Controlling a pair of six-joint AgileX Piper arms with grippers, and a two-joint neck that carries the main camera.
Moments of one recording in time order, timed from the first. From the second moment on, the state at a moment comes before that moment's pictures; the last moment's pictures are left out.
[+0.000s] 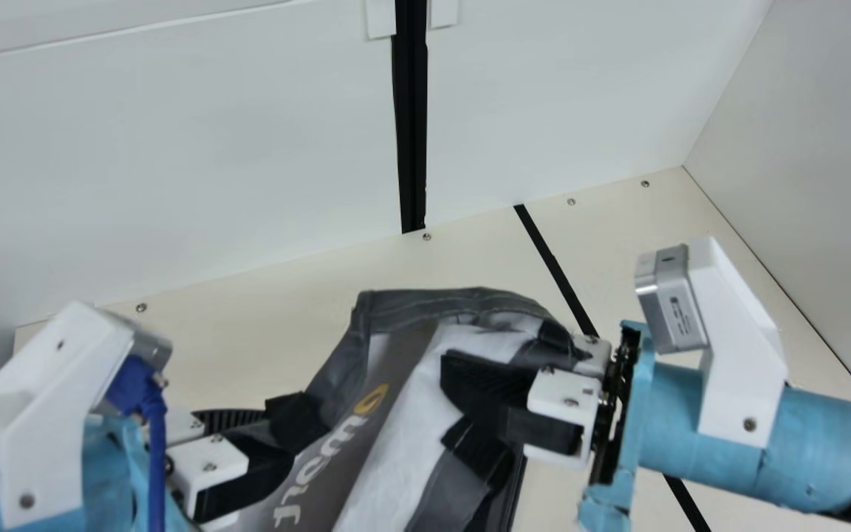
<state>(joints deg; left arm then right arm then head) -31.3 79.4 -92.6 -33.9 69.9 17.5 -14.4 52.2 -63.7 69.6 69.3 -40.1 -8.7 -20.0</state>
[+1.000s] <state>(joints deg) -31.2 103.8 -121.2 -37.7 70.0 22.2 -24.5 74.3 -69.3 69.2 69.9 -63.6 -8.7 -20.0</state>
